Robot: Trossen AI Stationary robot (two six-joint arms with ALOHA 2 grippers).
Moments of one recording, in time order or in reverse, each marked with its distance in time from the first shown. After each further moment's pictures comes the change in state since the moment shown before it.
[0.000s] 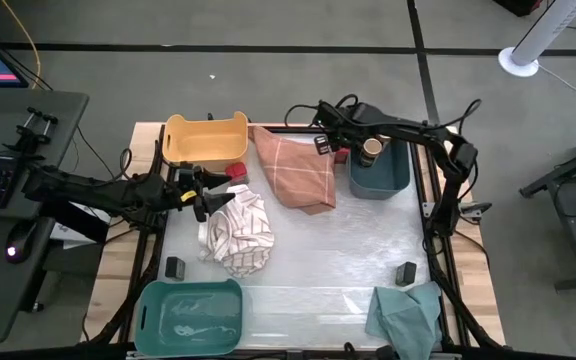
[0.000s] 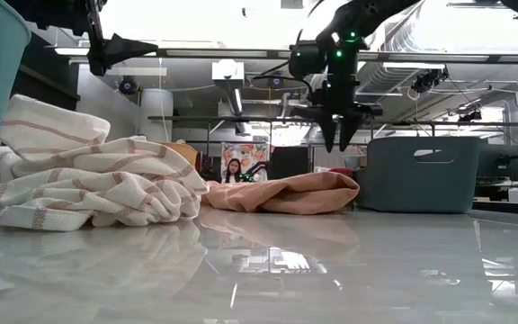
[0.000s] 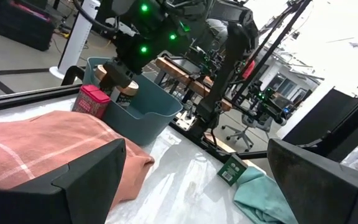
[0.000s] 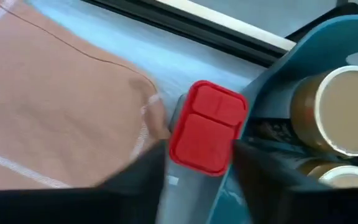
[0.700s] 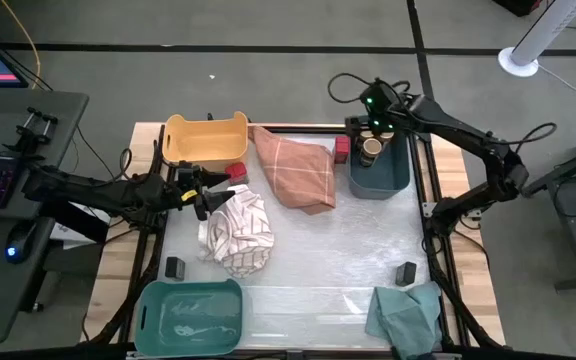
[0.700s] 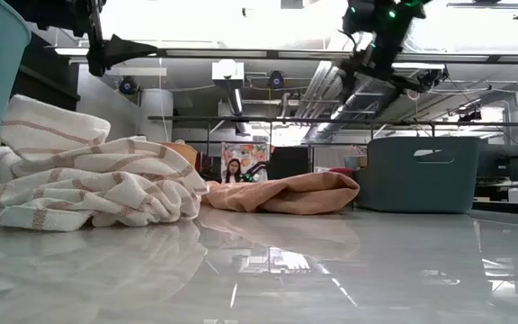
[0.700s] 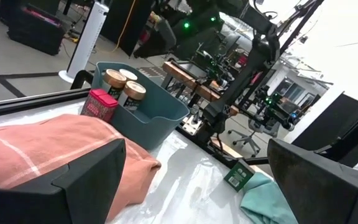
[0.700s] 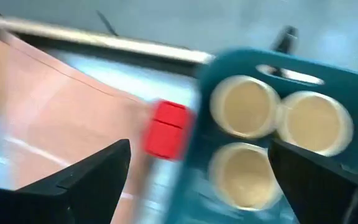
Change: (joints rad) left arm 0.000 0.000 0.000 0.001 -0.040 0.002; right arm -0.137 -0.396 -0.186 0.105 -0.142 -0.025
